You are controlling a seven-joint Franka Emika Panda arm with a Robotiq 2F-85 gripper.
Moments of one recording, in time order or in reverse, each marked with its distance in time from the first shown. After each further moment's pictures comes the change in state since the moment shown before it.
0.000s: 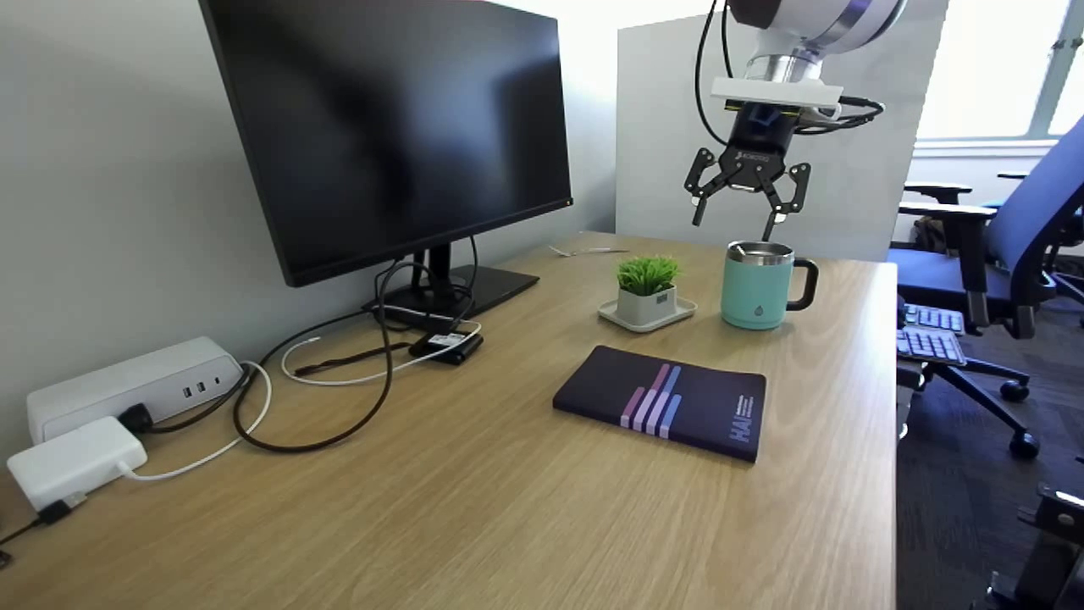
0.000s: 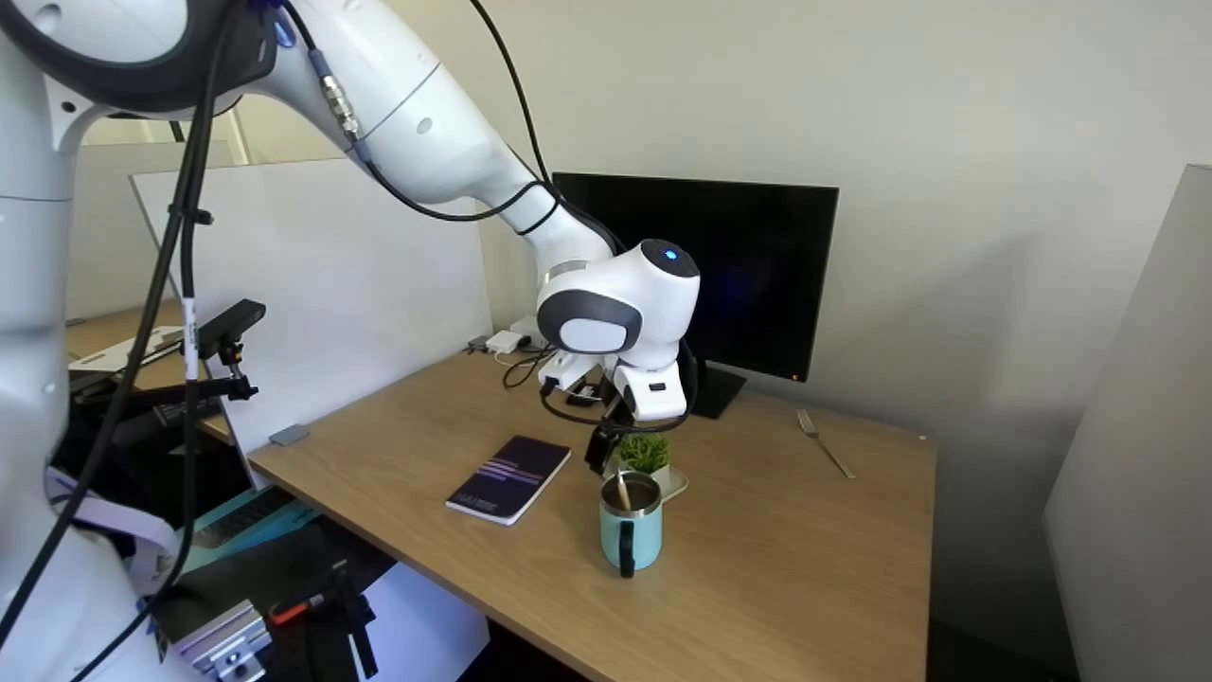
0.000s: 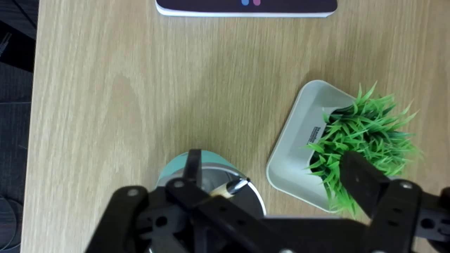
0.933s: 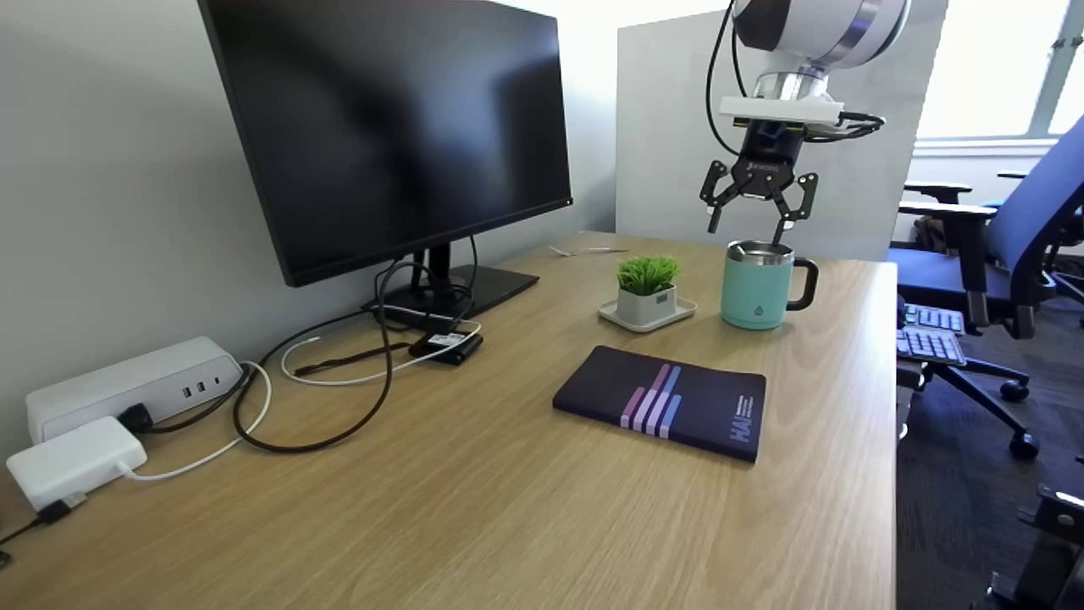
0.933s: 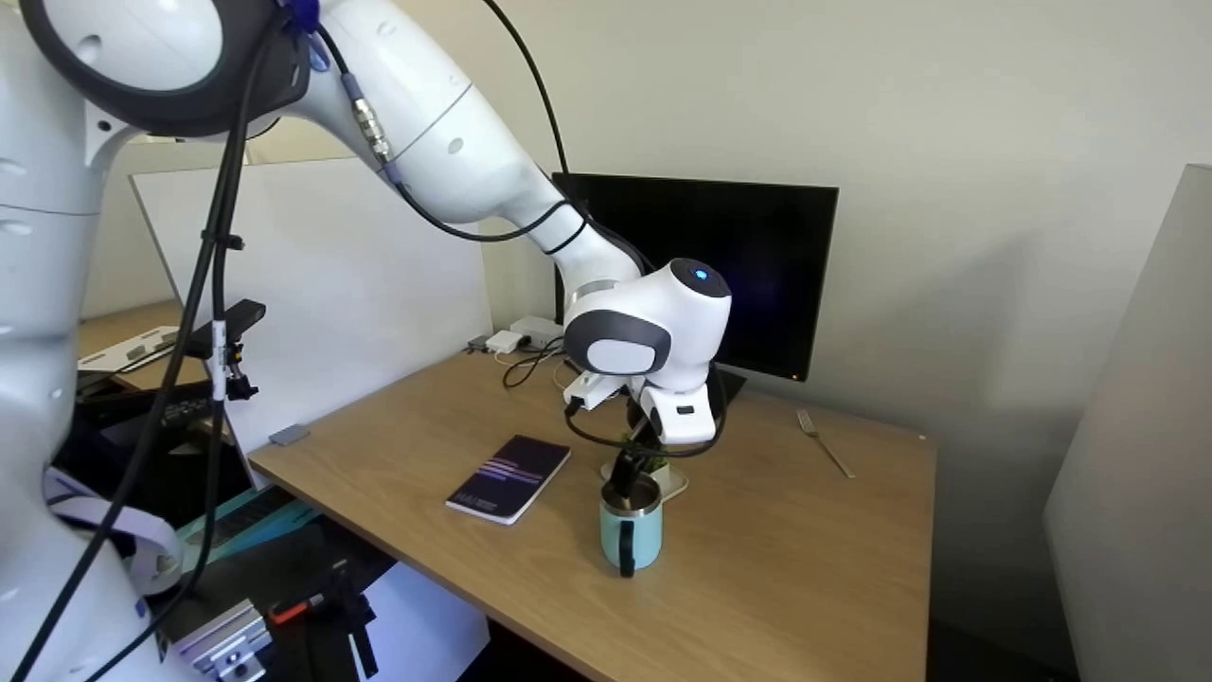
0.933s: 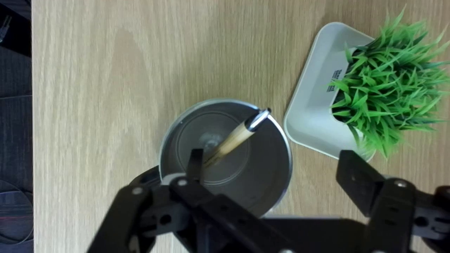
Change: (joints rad) arm -0.040 0.073 -0.030 0.066 -0.027 0.003 0.025
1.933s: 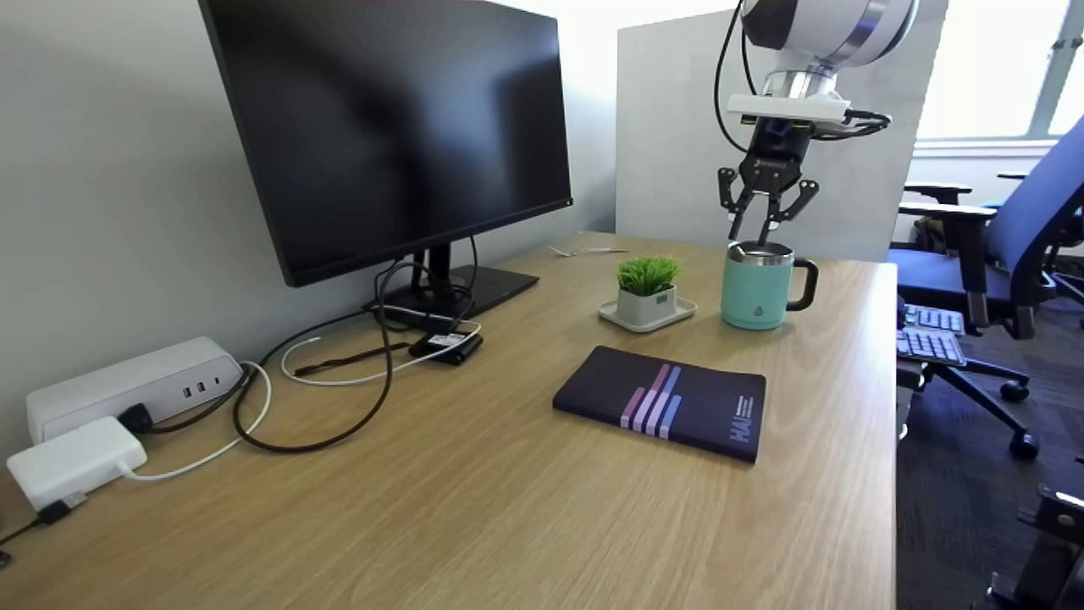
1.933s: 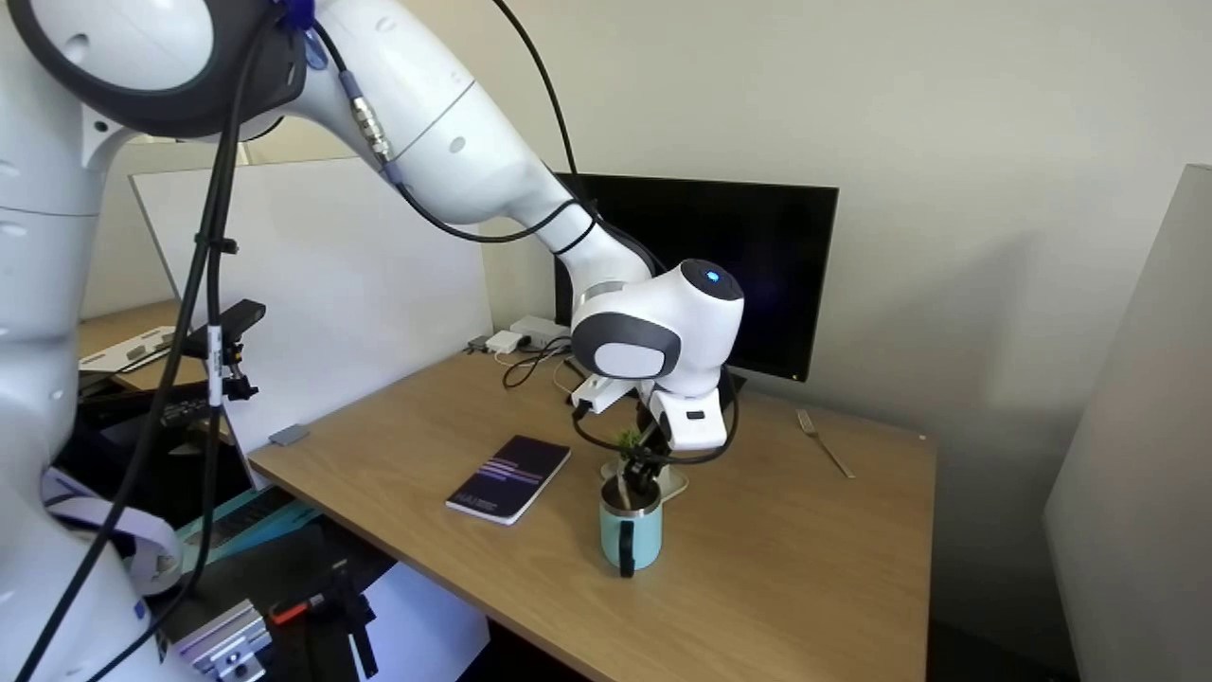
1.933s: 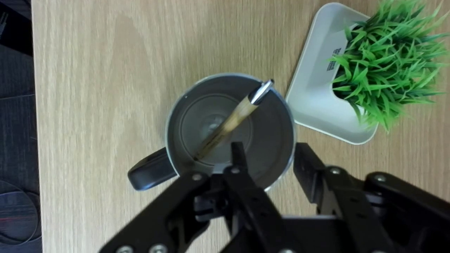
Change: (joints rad) arm -0.031 0.001 0.000 0.010 0.001 -0.003 0.001
